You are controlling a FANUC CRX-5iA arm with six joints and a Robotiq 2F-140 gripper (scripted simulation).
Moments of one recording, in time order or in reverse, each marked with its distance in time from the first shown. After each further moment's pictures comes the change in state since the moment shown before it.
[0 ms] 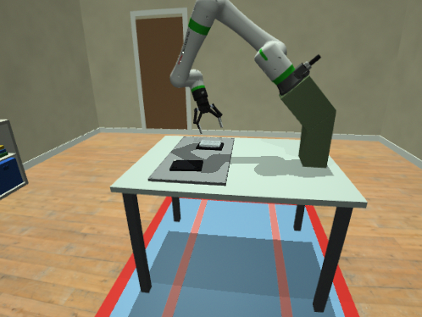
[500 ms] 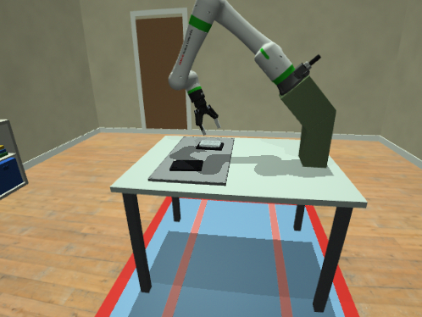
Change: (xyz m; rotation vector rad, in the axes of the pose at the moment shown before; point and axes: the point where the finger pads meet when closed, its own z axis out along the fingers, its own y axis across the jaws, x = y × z) arm -0.008 -0.003 0.008 -0.147 0.045 -0.410
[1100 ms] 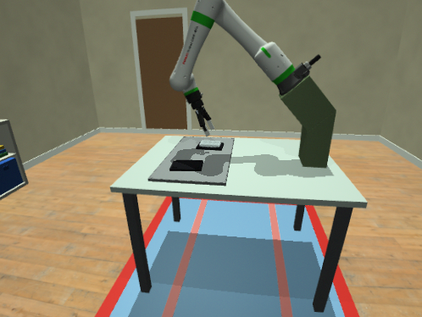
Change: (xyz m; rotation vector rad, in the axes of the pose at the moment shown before) arm 0.002 -0.018 0.001 -0.133 0.043 -0.467
